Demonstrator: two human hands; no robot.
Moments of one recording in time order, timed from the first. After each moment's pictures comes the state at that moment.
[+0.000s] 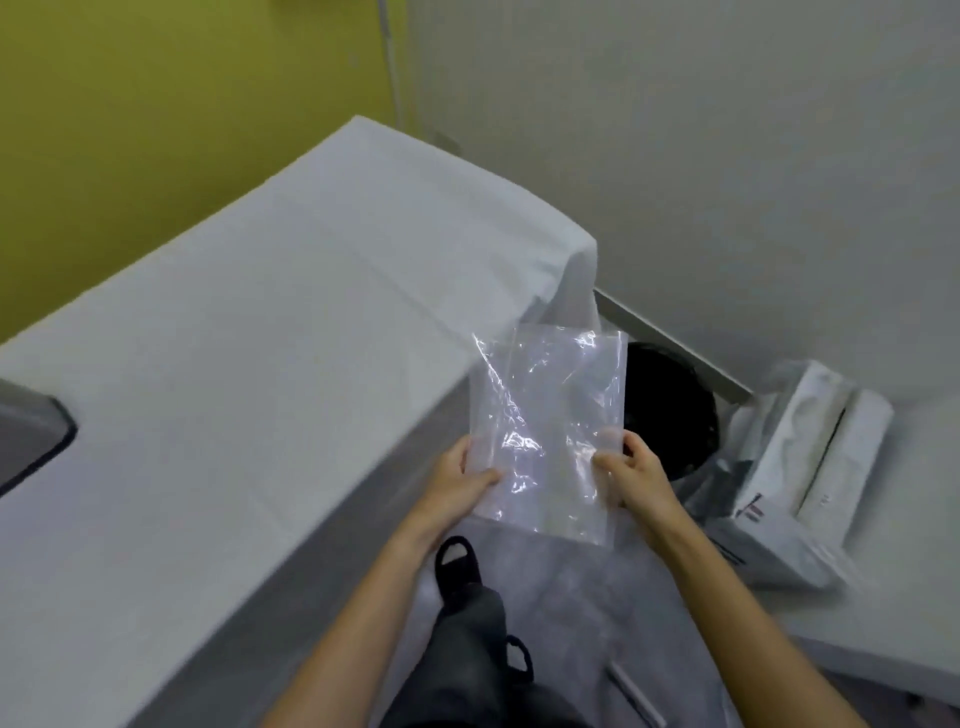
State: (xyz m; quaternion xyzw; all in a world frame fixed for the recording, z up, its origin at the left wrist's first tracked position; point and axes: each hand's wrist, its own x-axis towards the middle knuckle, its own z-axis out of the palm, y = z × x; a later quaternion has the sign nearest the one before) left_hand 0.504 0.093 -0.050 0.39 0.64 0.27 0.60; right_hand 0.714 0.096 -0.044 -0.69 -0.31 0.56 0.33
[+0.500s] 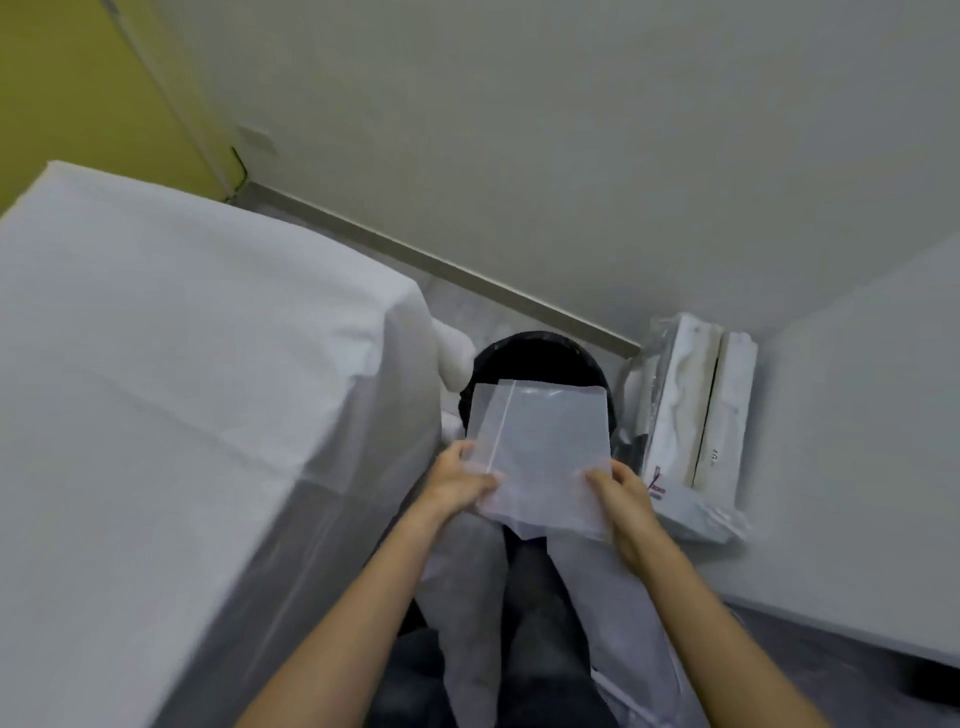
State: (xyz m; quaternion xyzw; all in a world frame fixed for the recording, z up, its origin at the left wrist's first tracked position) left_hand 0.681 0.241 -0.106 0.44 0.61 0.09 0.66; right_hand 0.865 0.157 -0.097 -0.77 -0.07 0.51 0.37
